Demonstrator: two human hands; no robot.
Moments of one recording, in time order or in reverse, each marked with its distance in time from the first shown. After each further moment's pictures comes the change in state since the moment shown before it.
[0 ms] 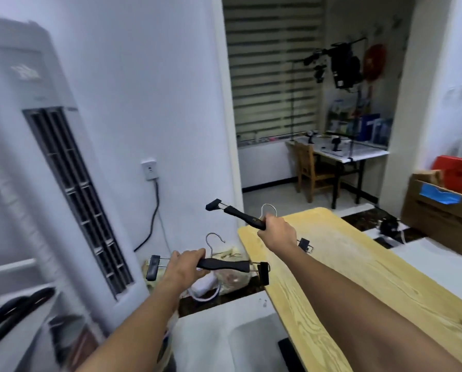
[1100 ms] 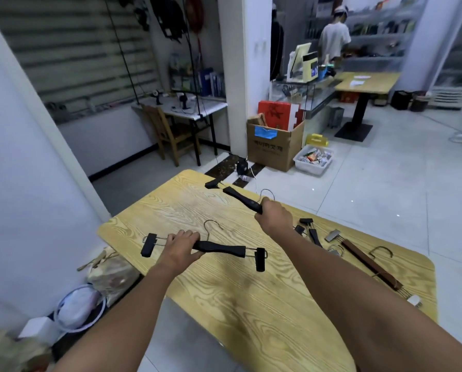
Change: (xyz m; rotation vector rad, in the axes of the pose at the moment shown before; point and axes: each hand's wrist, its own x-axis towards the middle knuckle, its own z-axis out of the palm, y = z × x) left_hand 0.114 0.239 0.113 -0.090 -0.141 0.670; right_hand -0.058 0.258 -0.033 -0.137 0.128 0.618
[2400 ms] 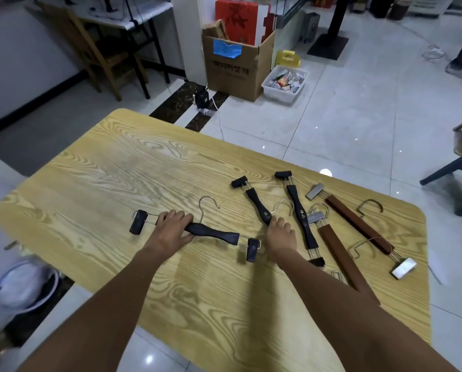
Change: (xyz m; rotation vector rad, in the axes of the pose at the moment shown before) left_hand 0.138 0.030 0.155 -0.079 -0.168 0.171; right_hand 0.038 0.162 0.175 -0.316 -0.417 0.311
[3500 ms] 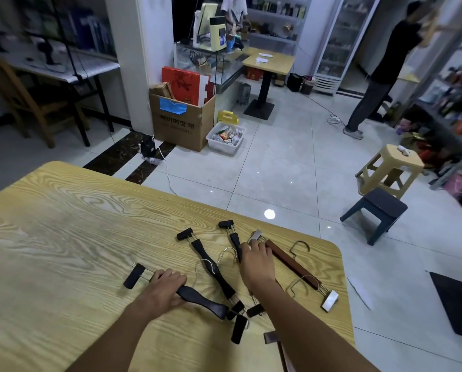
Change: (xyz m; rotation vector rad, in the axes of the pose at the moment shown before) left_hand 0.033 0.089 0.004 -0.040 -0.164 0.334; right_hand -0.027 0.059 -0.085 0.003 0.272 0.005
